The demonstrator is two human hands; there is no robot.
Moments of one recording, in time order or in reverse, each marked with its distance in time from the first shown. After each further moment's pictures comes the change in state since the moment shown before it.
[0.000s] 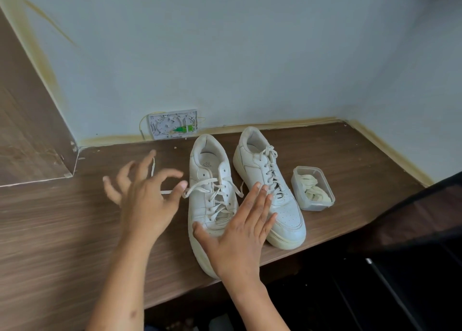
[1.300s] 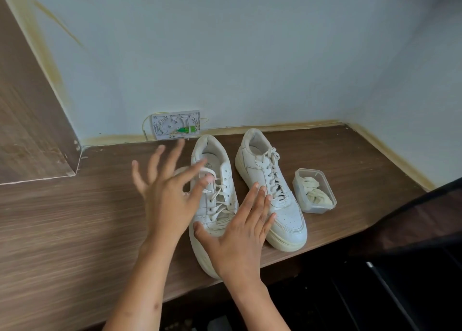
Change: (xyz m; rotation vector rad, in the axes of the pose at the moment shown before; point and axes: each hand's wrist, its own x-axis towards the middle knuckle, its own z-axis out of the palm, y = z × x) left_hand 0.003 0.021 0.022 -0.058 0.260 0.269; right_hand 0.001 0.000 0.000 -0.001 -0.007 -0.030
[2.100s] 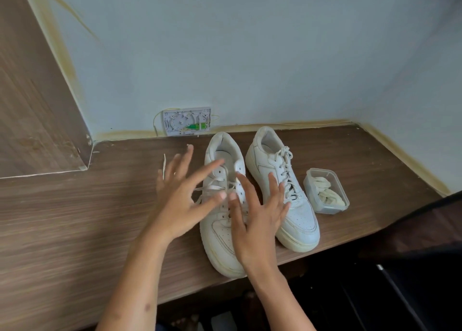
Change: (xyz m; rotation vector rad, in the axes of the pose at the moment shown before) left_hand -0.001 -0.018 -0.020 -0.221 -0.526 -0.048; right_hand 0.015 -0.003 -0.011 0.208 0.031 -0.114
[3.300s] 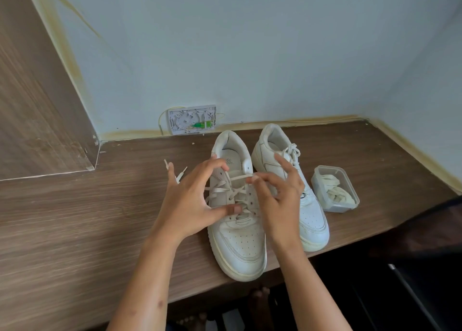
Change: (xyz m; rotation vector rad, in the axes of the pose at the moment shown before) left_hand 0.001 0.007 0.002 -0.053 -0.013 0.077; right_hand 0.038 0.000 -0.018 0.365 0.050 0.103
